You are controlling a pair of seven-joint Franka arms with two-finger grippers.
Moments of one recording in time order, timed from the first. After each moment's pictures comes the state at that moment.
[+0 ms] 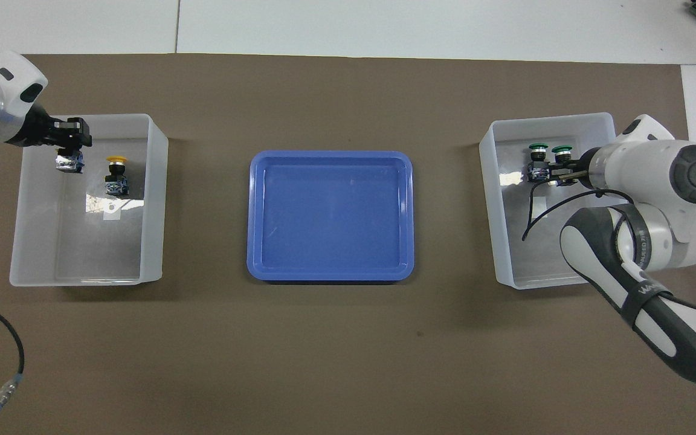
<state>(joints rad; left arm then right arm) 0.04 0.41 0.05 -1.62 -0.10 2.13 0.15 -0.30 0.32 0.25 -2.01 -0.24 2.62 0.01</state>
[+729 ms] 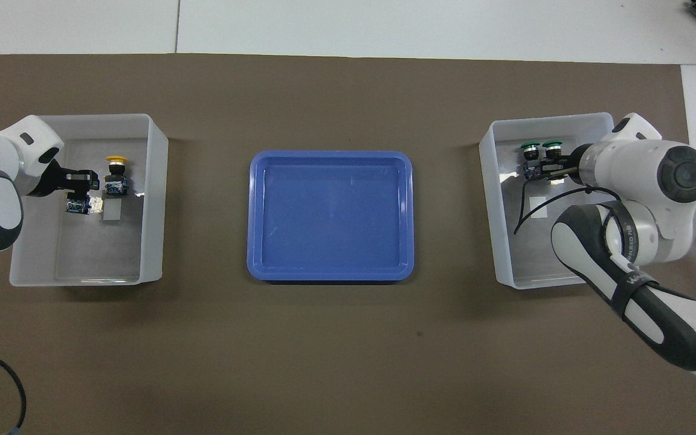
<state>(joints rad) 0.05 0.30 0.06 -1.93 -0.10 2.33 0.23 -0.29 0.37 0.25 -1.99 -0.24 2.69 0.01</state>
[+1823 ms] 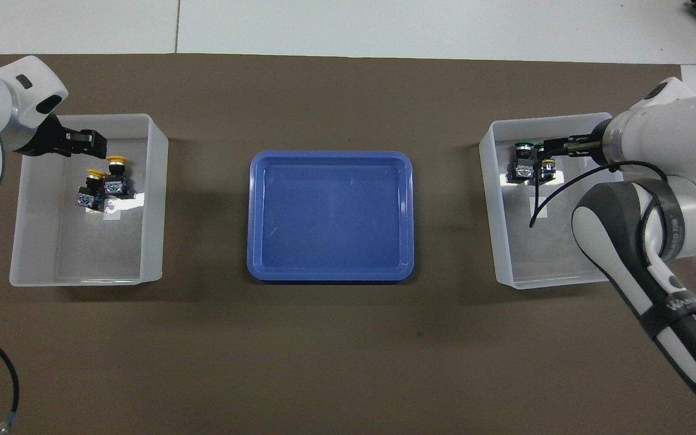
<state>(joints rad) -0.07 0.29 0.04 -1.59 -0.01 1.95 0.10 -0.28 0.19 0.33 -1.84 -0.19 2.27 0.13</state>
